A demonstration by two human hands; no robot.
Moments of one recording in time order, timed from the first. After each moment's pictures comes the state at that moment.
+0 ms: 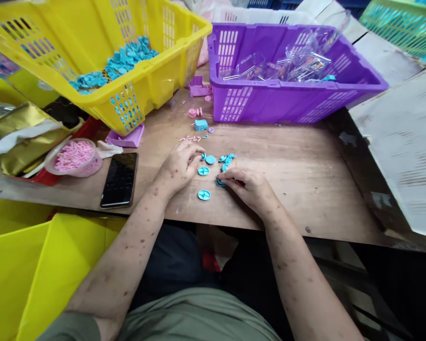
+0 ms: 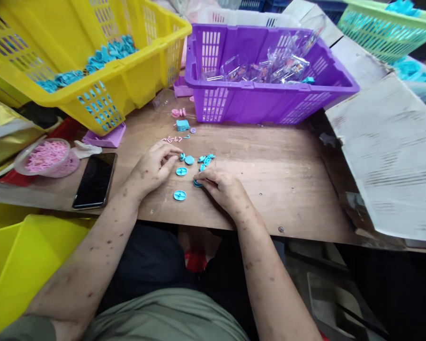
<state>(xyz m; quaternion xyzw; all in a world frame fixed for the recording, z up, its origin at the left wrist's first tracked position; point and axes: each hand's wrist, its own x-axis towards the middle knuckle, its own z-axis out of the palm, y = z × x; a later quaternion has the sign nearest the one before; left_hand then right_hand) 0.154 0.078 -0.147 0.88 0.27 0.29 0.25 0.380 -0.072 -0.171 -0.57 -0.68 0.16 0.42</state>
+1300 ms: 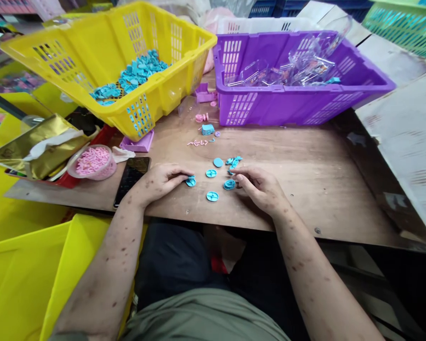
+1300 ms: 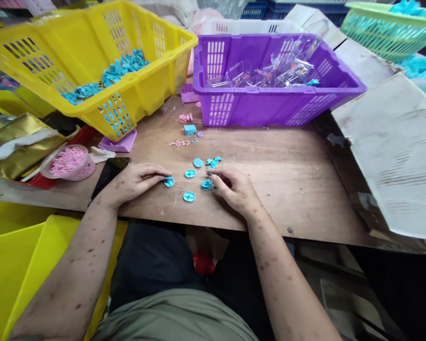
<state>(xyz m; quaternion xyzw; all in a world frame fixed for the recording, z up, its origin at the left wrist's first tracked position) 0.072 0.089 -0.136 0.90 0.22 0.21 0.32 0.380 -0.081 -0.171 -0.60 -0.60 0.23 0.48</state>
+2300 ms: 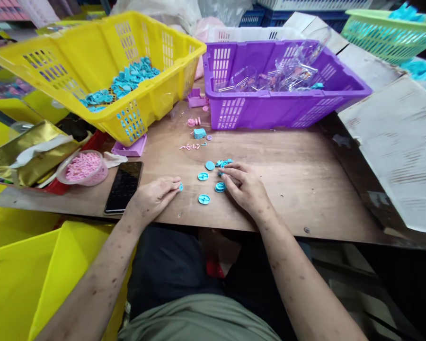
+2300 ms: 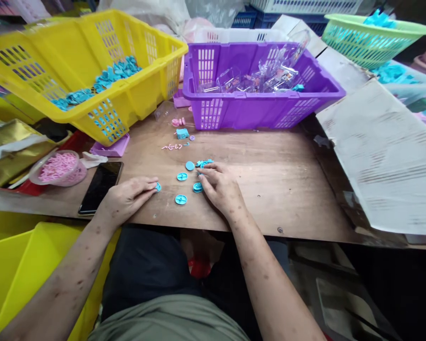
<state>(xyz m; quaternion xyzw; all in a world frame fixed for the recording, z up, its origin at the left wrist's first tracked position) 0.061 0.045 -0.155 0.91 0.23 0.30 0.18 0.371 -0.067 -0.175 -0.63 -0.64 0.07 0.44</state>
